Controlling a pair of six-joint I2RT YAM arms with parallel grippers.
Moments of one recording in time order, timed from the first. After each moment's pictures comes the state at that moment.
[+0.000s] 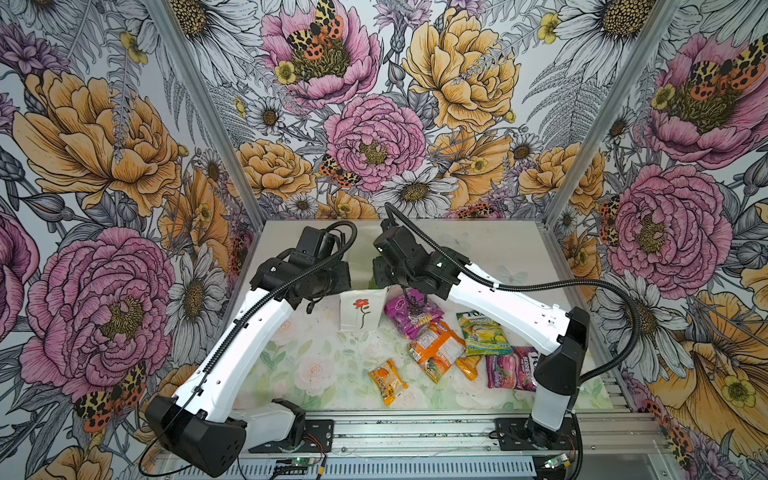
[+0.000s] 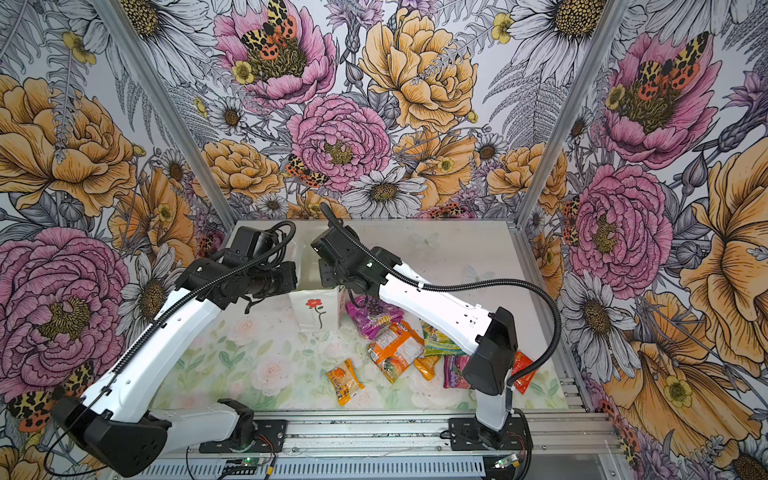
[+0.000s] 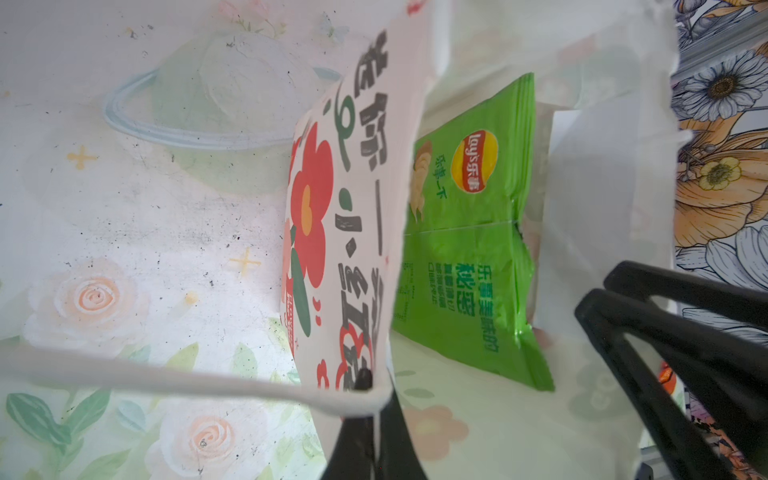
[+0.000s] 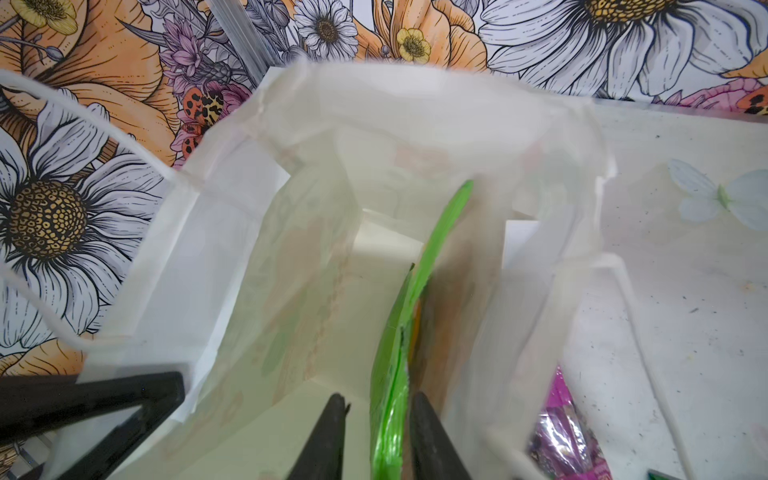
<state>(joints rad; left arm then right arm) -0.41 1.25 1.39 -1.06 -0.01 -0.53 0.95 1.84 1.91 -0.85 0.26 0.54</state>
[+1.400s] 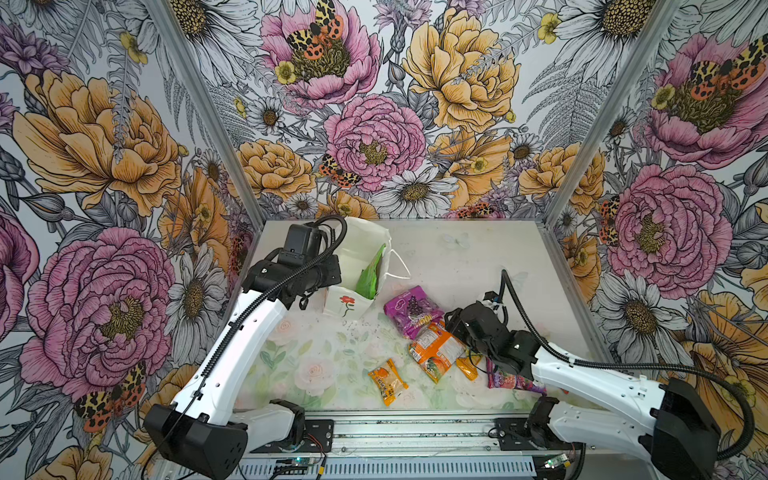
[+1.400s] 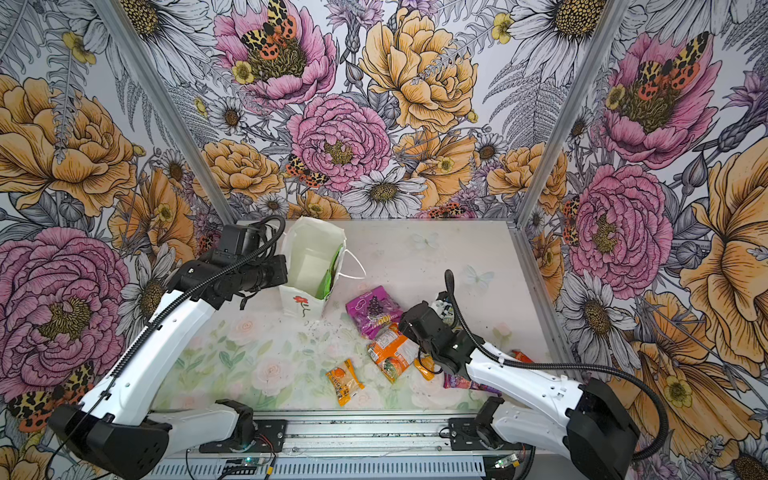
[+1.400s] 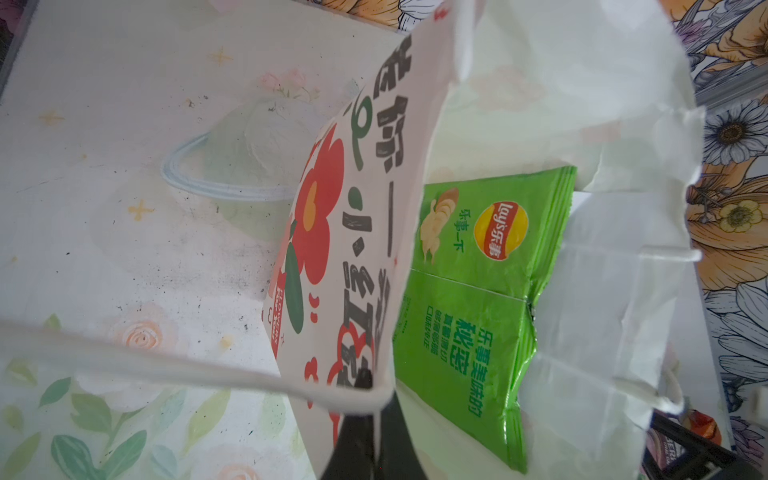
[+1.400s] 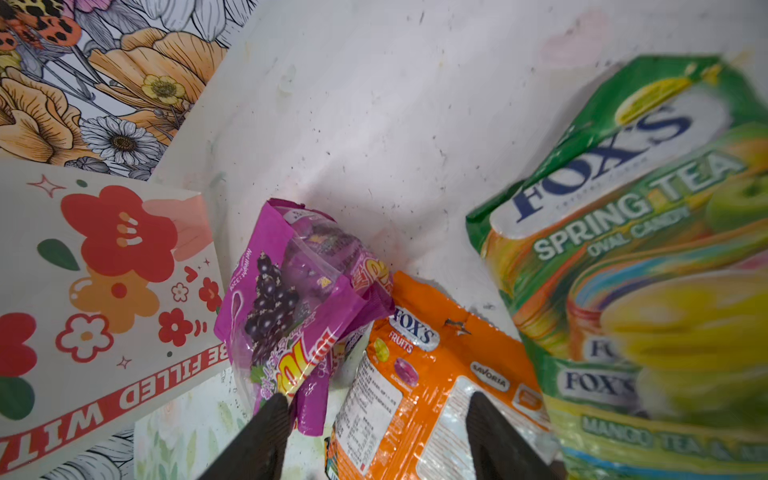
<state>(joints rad) -0.32 1.22 1.35 -0.95 -0.04 -0.44 0.80 1.14 0.61 -0.28 0.25 1.25</state>
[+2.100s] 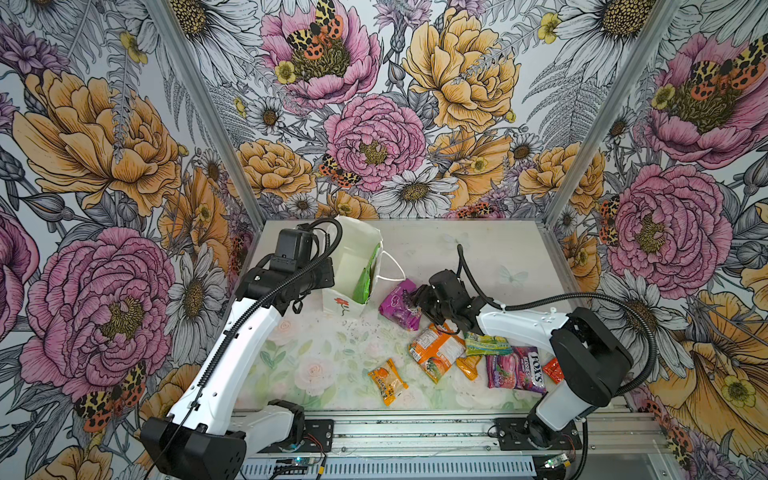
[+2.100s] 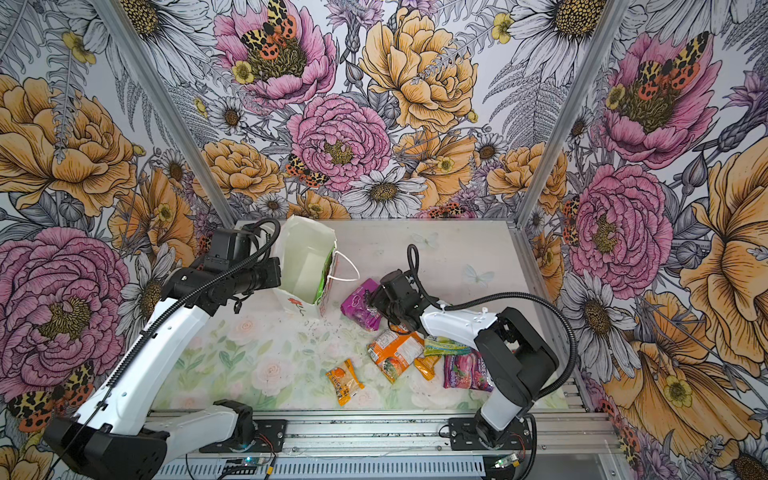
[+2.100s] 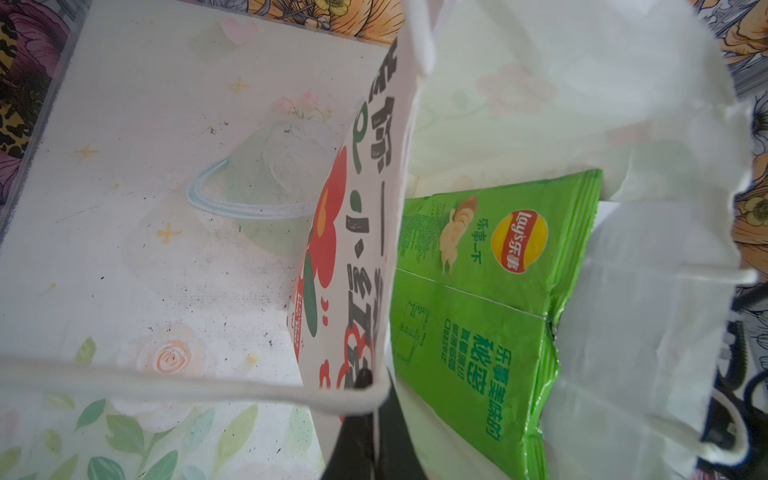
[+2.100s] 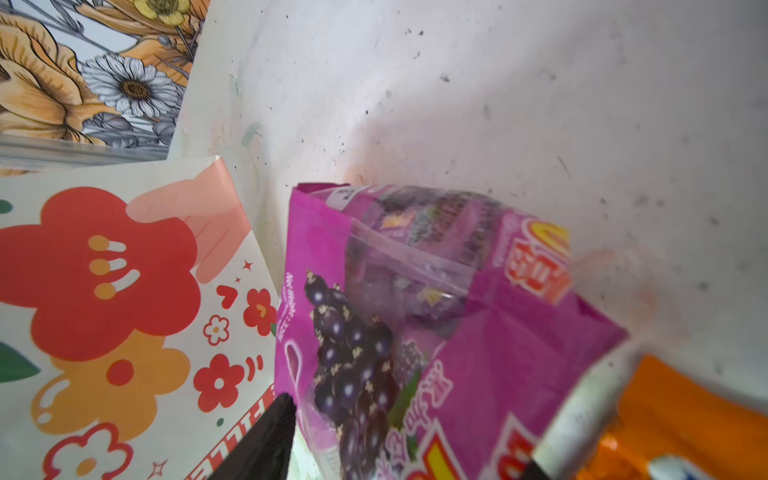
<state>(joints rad) -0.26 1.16 1.28 -0.90 -0.03 -0.35 0.65 1.67 0.95 -0.06 -0.10 1.19</state>
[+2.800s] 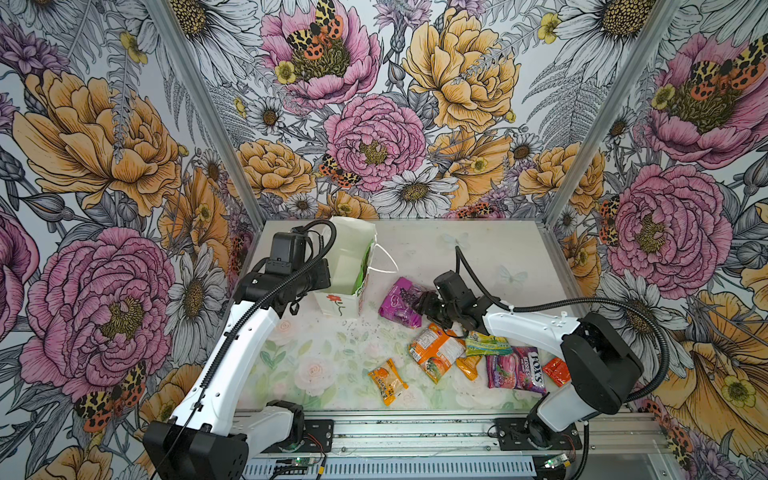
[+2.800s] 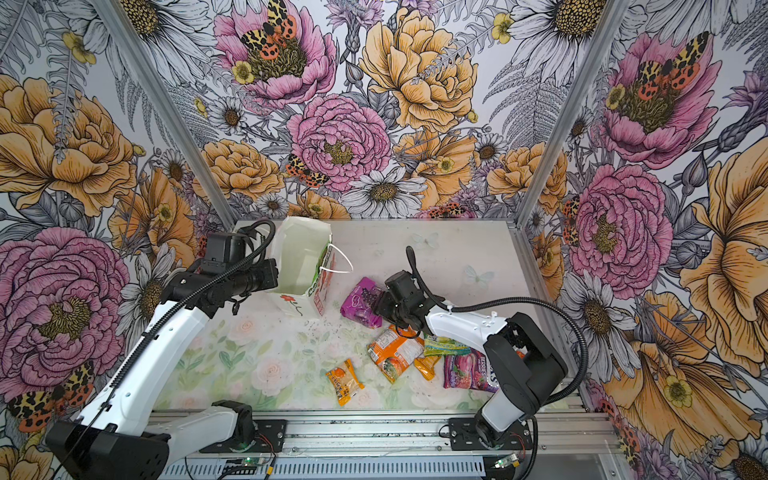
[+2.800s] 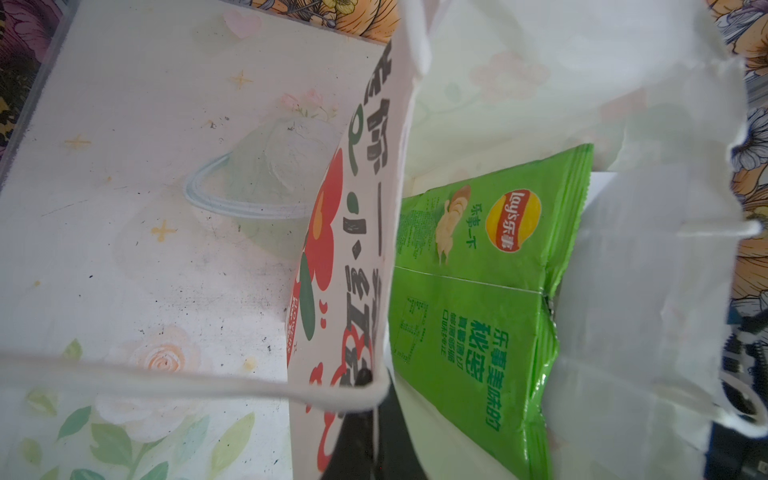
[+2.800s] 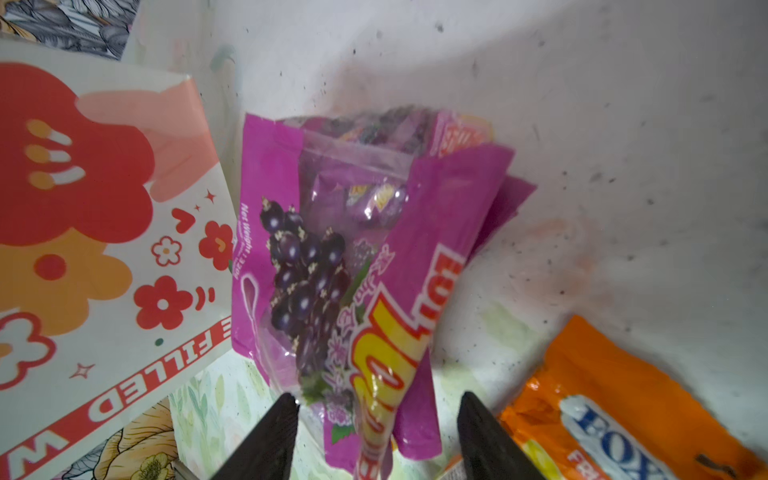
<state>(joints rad) -0.21 1.15 1.23 -0.84 0.02 -0.34 0.67 1.61 0.91 -0.19 -0.16 1.04</state>
